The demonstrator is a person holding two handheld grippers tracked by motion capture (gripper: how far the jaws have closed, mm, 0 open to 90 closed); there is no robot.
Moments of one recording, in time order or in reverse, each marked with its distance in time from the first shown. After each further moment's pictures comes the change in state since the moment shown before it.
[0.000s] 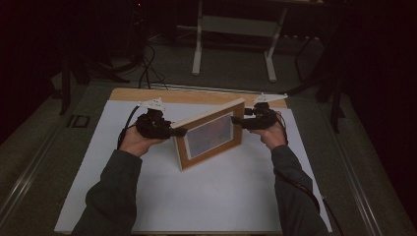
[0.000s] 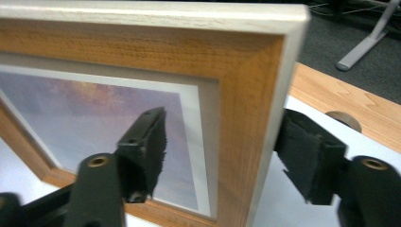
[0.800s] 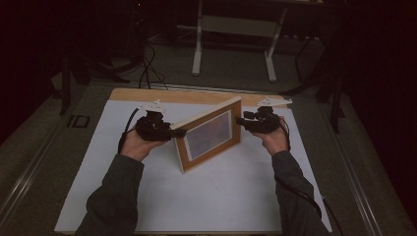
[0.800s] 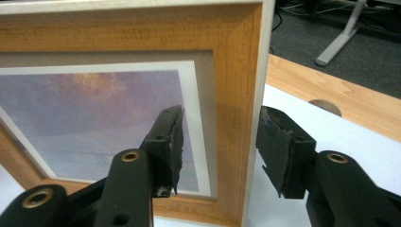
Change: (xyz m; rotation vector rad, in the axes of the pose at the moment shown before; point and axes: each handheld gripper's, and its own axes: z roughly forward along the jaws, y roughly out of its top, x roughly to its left) left arm -0.009 -0.004 -0.001 -0.011 0.068 -0.055; right arm 0.010 -0.009 -0.013 -0.028 -0.076 0.057
